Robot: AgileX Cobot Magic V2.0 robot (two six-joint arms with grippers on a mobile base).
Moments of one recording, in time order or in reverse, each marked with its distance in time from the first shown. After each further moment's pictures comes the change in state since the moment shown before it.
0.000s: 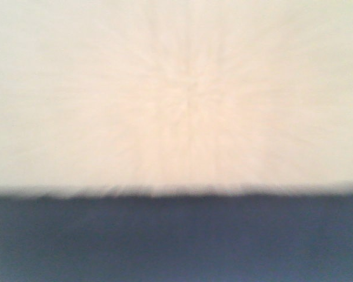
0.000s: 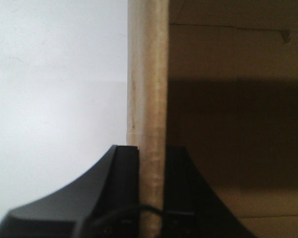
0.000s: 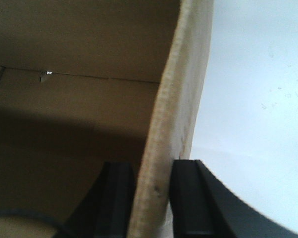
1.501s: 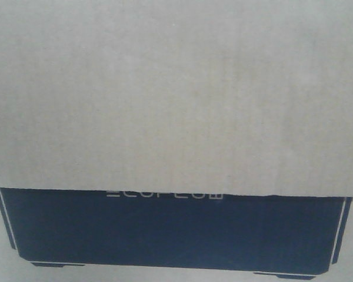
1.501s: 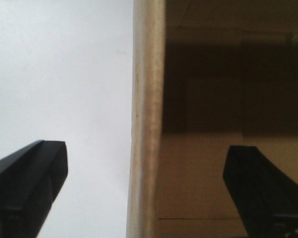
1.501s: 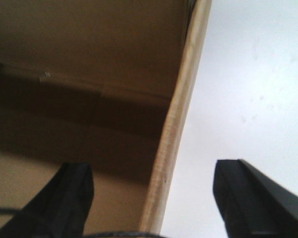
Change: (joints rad) left arm 0.002 0.263 -0.018 -0.001 -0.194 0.055; right arm 0.000 0.188 -0.053 -0.060 -0.107 -0.053
